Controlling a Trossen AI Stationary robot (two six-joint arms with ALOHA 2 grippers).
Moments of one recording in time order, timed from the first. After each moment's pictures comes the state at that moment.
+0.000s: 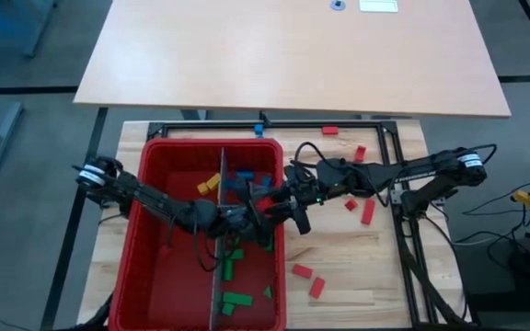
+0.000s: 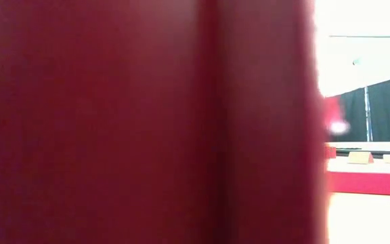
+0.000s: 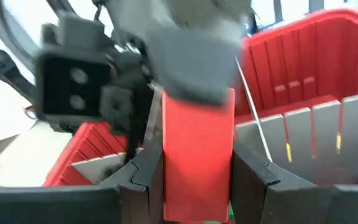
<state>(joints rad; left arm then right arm) -0.34 1.60 0.97 0.92 -0.59 1.01 0.09 1.45 1.19 0.08 -0.15 0.38</state>
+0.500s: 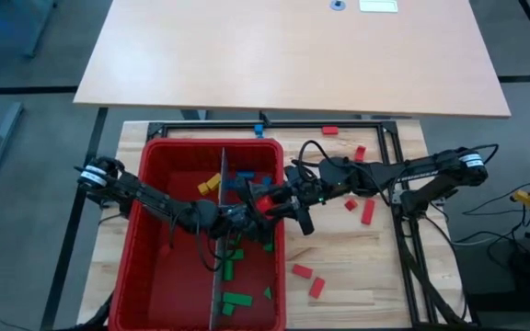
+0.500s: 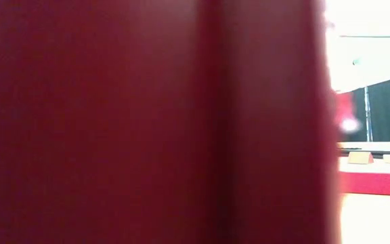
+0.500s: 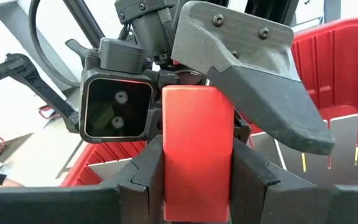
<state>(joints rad) -0.34 1.62 0.97 0.93 -0.66 1.04 0.10 1.43 1.20 0.08 -0.18 0.38</state>
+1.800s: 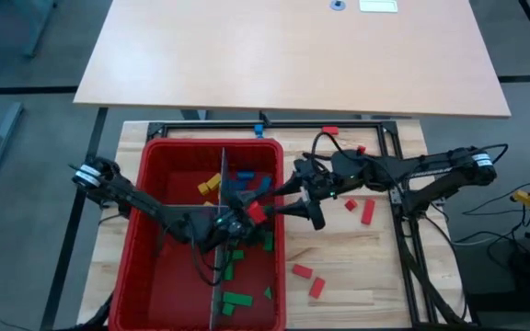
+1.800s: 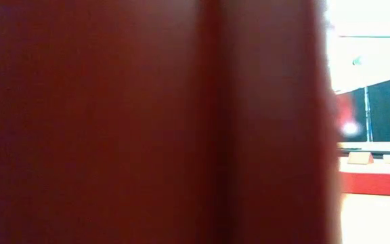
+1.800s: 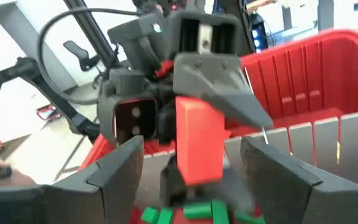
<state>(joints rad) -0.45 1.59 0.97 0.83 -1.01 1.17 0.09 1.35 1.22 -0.03 -0.18 0.38</state>
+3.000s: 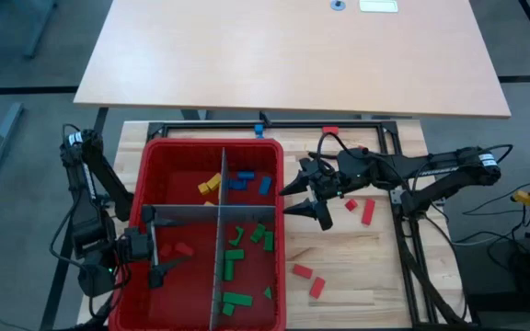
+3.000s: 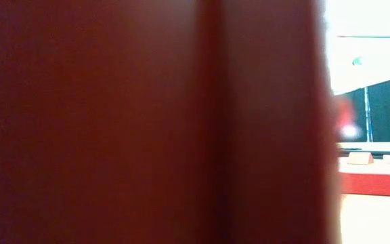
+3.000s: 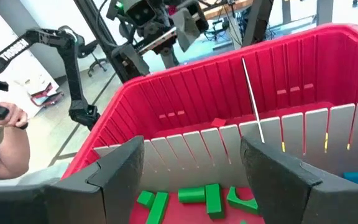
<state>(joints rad) -1.18 1.09 0.97 -0.55 -1.35 -0.55 0.09 1.30 1.22 -0.11 -0.19 0.33</state>
